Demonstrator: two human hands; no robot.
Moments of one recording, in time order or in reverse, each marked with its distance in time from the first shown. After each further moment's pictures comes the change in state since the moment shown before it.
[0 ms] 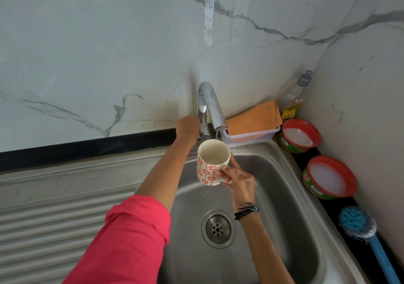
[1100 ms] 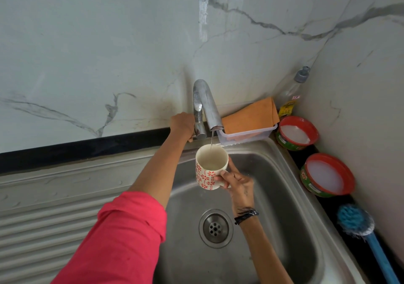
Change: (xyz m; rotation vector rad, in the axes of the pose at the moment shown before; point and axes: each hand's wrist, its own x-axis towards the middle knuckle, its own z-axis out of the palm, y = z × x) left_hand 0.001 0.000 -0.021 -0.070 -0.197 -0.025; right_hand 0.008 0.016 -0.017 0.017 -0.031 0.092
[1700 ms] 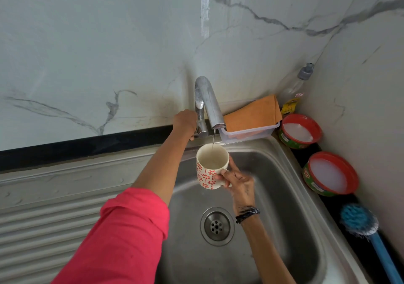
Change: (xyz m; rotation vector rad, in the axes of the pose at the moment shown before) left_hand -0.008 0.003 -0.006 -0.097 0.005 0.025; right_hand 0.002 0.006 0.002 0.034 -0.017 -0.003
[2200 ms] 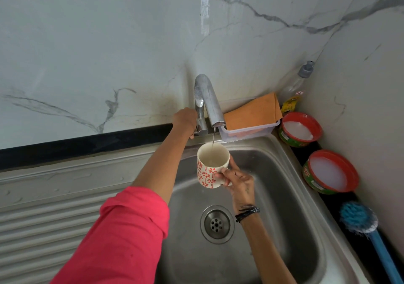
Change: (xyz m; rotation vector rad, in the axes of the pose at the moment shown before) left_hand -0.003 0.001 0.000 -0.063 -0.002 -0.016; right_hand -0.002 -0.002 0.001 0.034 0.045 0.031
